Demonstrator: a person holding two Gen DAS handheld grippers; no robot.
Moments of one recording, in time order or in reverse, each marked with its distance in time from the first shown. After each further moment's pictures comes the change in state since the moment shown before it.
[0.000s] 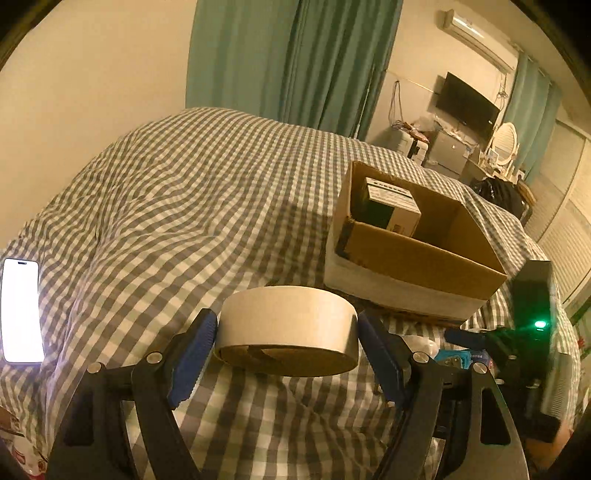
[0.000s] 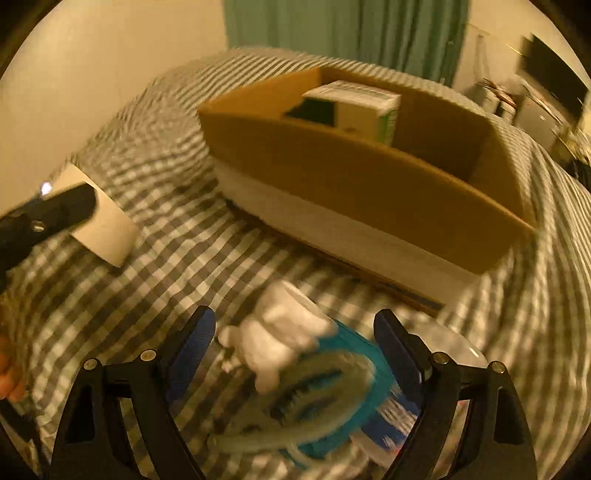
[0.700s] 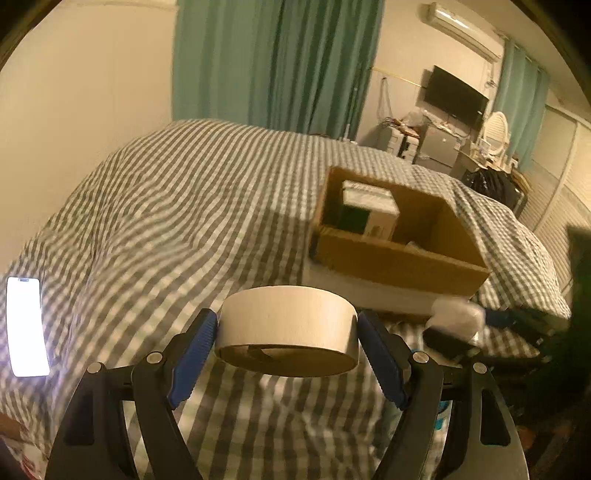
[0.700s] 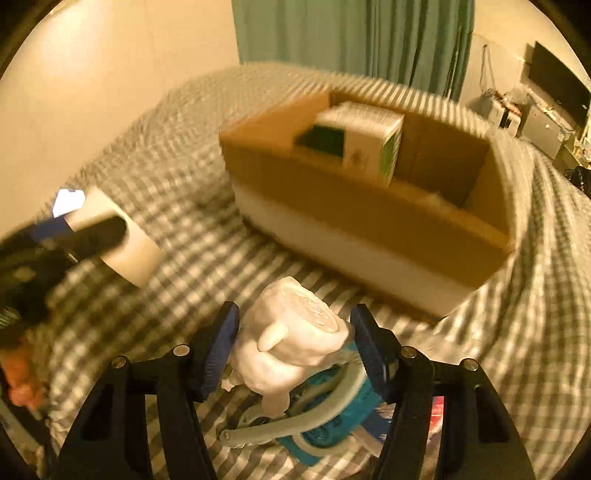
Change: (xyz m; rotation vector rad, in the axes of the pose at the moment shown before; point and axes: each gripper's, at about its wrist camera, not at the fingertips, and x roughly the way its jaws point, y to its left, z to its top) left arm -0.016 -0.032 0.012 0.073 -0.020 -0.008; right arm -0.042 -0.006 -0.004 0.014 -0.098 0.048
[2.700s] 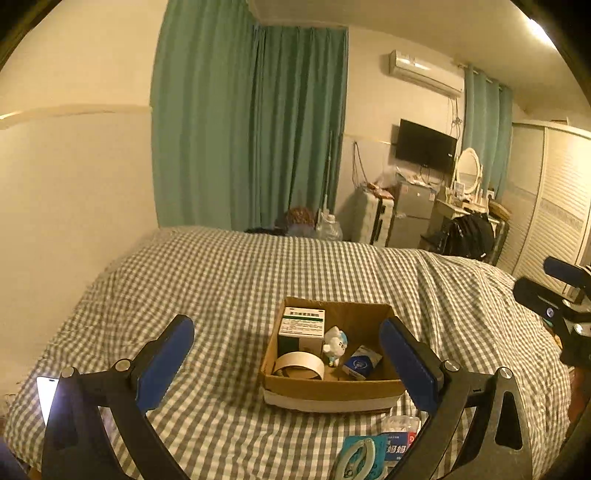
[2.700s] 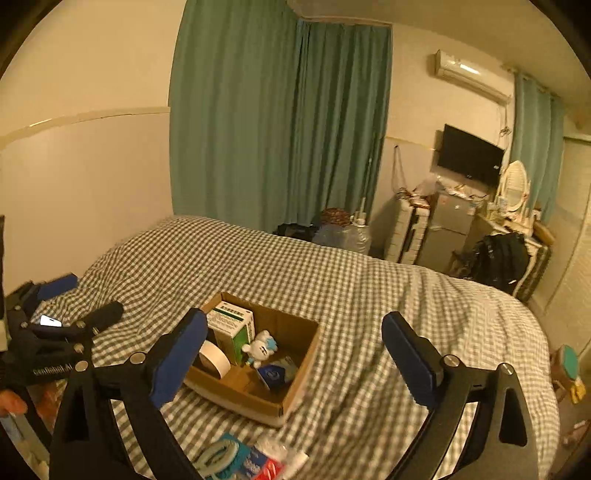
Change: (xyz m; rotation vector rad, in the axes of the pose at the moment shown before) left arm -0.107 -0.058 0.087 0.084 -0.291 -0.003; right arm -0.227 -0.066 0.076 0.058 -0.429 -0.290
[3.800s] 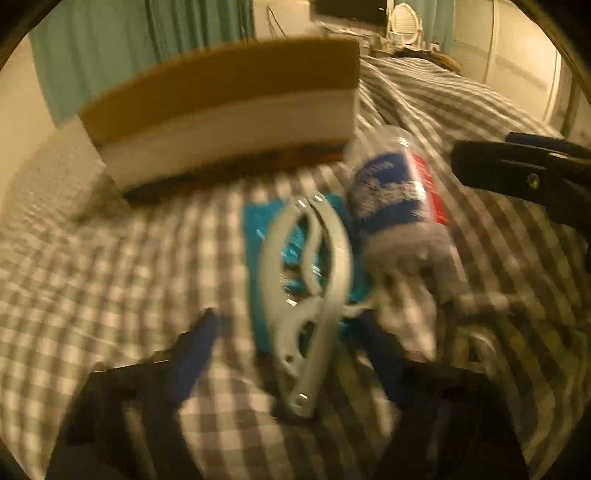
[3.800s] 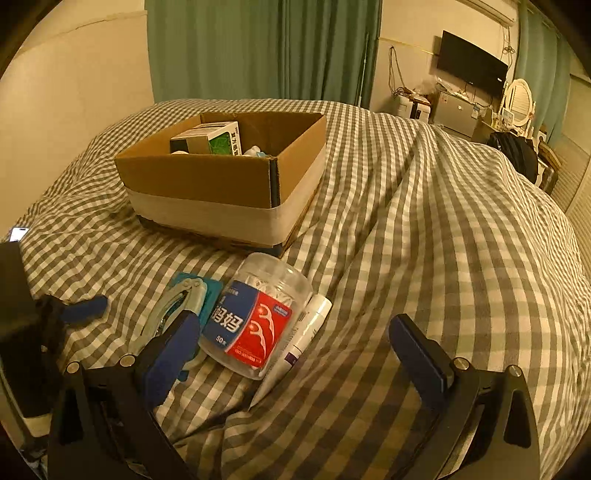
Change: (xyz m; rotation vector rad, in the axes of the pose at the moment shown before) left arm 0.114 -0.080 -0.247 0.260 0.517 -0.232; right arm 0.081 0.004 -0.213 0.067 0.352 0.012
